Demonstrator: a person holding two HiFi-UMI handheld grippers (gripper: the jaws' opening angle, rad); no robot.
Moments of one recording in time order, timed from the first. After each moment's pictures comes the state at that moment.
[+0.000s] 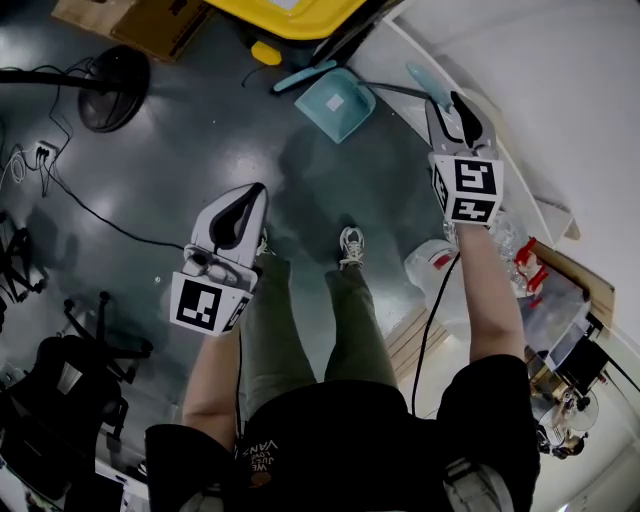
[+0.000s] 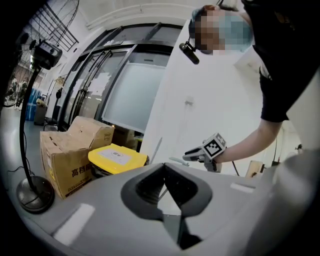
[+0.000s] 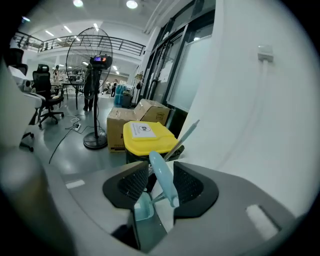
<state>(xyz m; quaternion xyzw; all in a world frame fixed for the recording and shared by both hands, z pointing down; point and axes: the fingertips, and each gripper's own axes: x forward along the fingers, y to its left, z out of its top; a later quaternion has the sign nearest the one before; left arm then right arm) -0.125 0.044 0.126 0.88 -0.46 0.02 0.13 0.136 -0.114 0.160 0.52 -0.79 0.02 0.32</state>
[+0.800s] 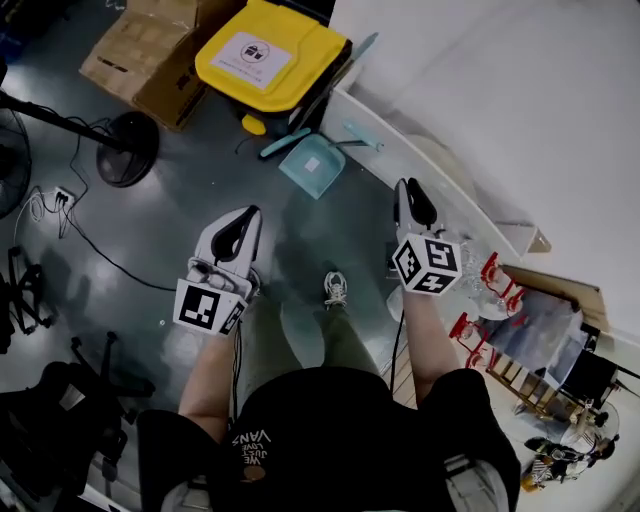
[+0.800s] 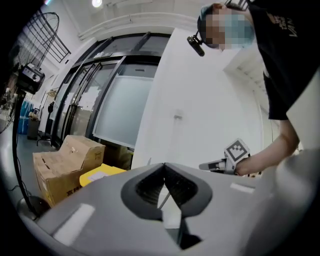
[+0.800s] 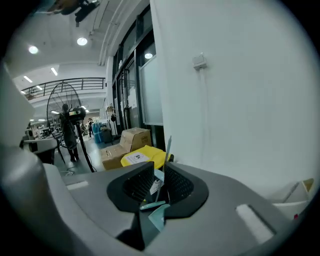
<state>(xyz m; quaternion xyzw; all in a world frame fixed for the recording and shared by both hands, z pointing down) -0.087 0.051 0.004 0.89 -0.45 -0.01 0.08 0.186 -0.005 0.041 0.62 -0.76 0.15 0.11</state>
